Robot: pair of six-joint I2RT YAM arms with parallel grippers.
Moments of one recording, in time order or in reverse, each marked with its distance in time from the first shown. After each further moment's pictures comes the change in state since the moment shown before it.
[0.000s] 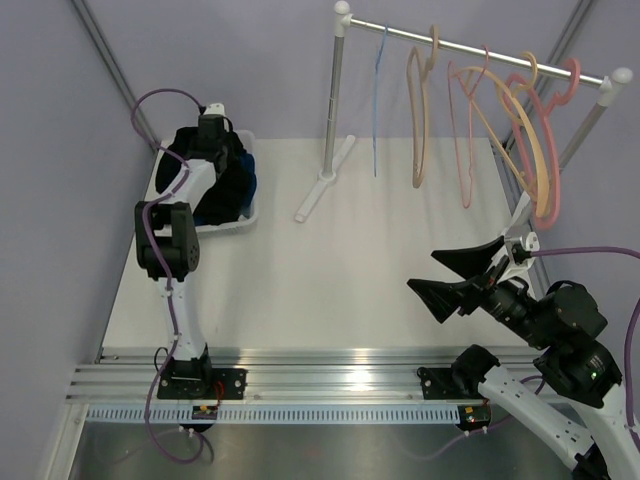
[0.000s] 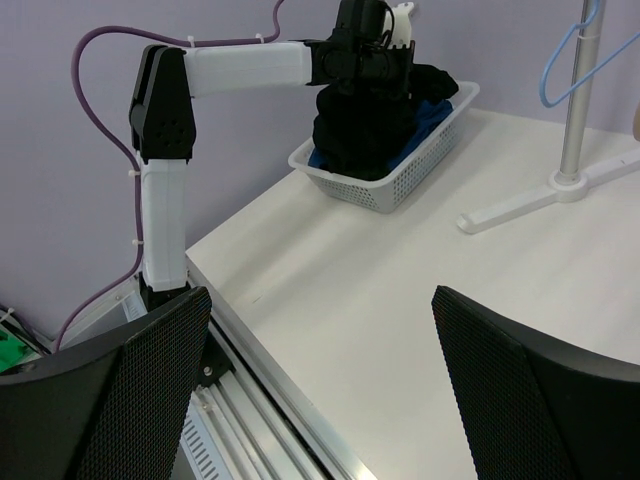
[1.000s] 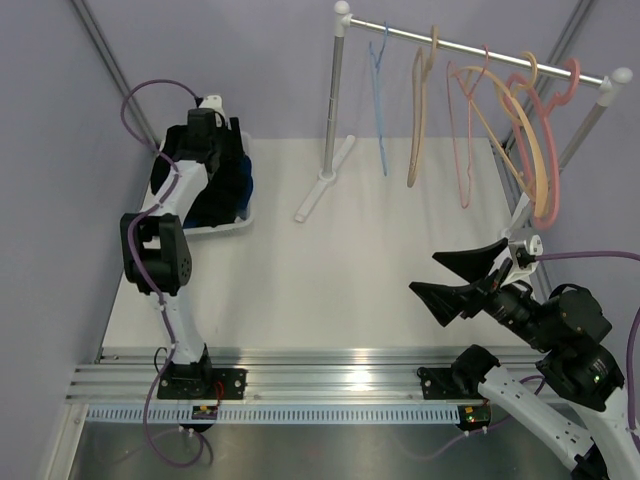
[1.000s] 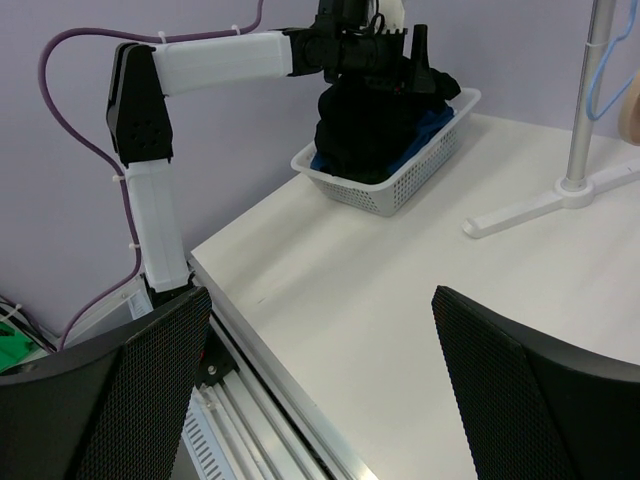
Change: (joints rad) left arm -0.002 -0.150 -0.083 -0.008 0.120 0.050; right arm 0.000 -0.016 0.000 0.001 -0.014 -0.001
